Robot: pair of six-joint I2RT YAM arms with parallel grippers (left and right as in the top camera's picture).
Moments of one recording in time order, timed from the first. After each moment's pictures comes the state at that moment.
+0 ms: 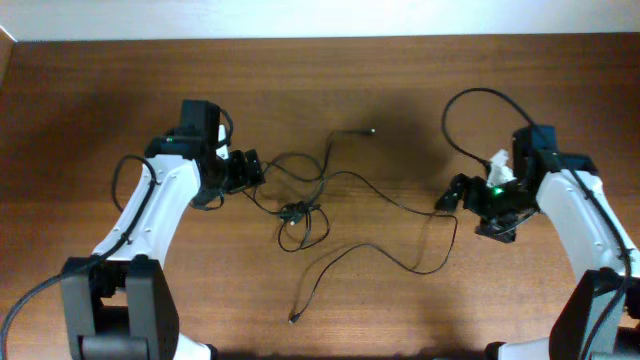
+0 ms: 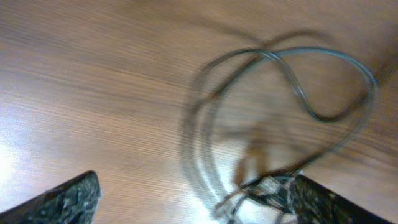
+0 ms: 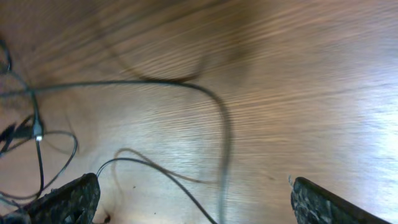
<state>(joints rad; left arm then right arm) -0.05 1.68 1.21 -0.86 0.12 -0.38 -0.11 1.61 1.08 -1.02 -0.42 0.28</state>
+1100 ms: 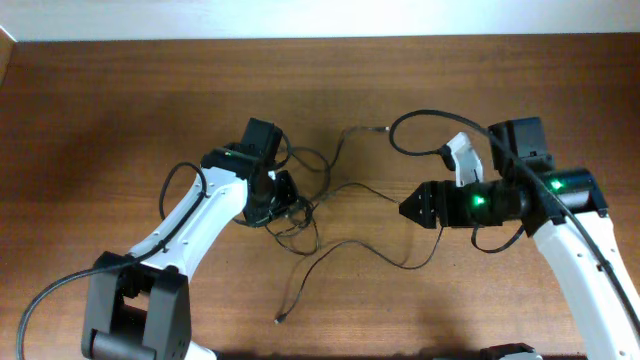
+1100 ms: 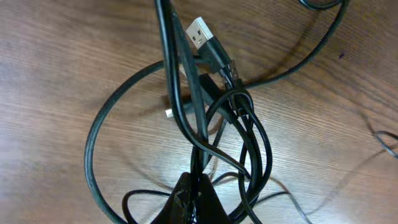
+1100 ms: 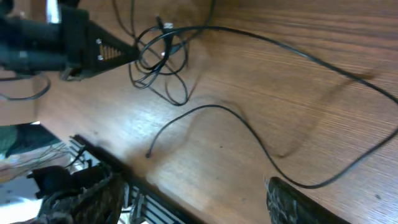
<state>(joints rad) -0.31 1.68 1.14 -0.85 0.21 -0.67 0.14 1.30 1.19 -1.12 -0.61 0.13</state>
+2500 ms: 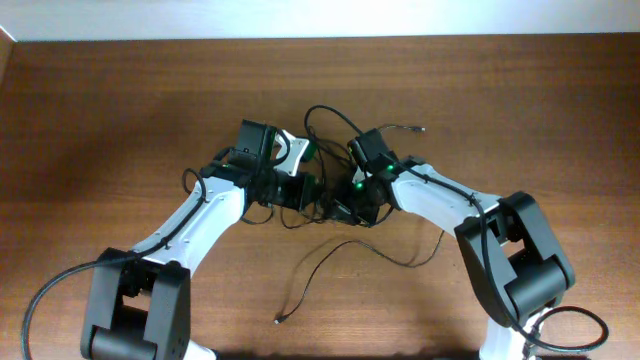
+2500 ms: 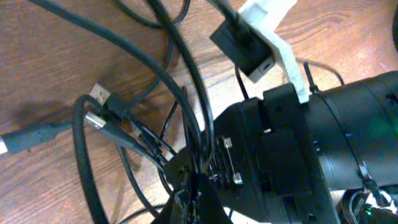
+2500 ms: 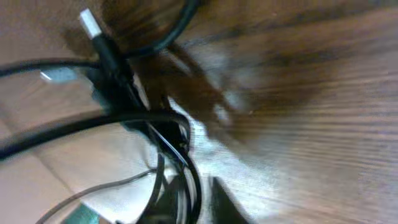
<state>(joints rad) -0.28 1.68 1.03 -0.48 0.60 -0.08 0.51 1.97 1.18 -0.45 -0.53 1.00</state>
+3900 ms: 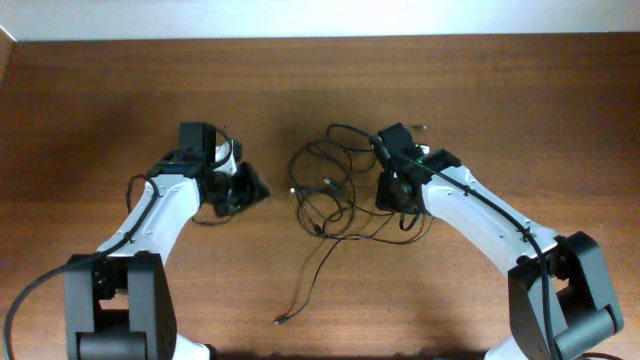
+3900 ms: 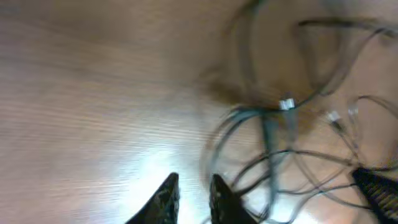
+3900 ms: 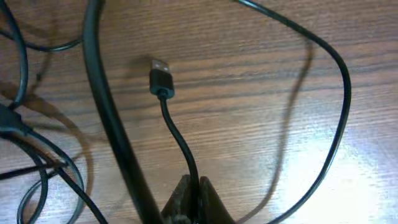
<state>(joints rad) -0.01 1.68 1.01 -0.63 0.49 -0.44 0.47 1.75 1.18 -0.78 0.14 0.63</state>
